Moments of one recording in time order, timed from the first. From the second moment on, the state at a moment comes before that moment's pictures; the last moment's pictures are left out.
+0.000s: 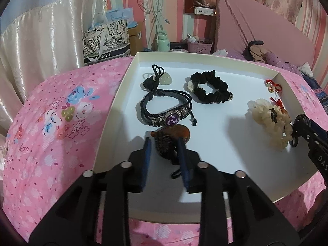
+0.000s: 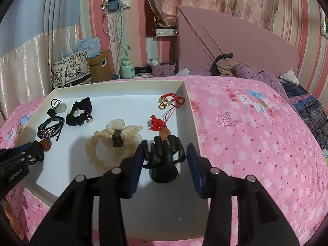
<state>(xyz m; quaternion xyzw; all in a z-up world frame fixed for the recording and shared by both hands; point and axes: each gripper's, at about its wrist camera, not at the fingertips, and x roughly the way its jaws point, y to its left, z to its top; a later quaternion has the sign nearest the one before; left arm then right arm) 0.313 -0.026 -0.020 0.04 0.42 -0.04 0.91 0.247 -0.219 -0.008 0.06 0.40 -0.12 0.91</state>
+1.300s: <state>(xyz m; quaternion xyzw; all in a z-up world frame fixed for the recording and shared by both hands) 0.184 0.023 0.040 0.00 0.37 0.03 0.93 0.189 -0.194 0.062 0.04 0.37 -0.06 0.93</state>
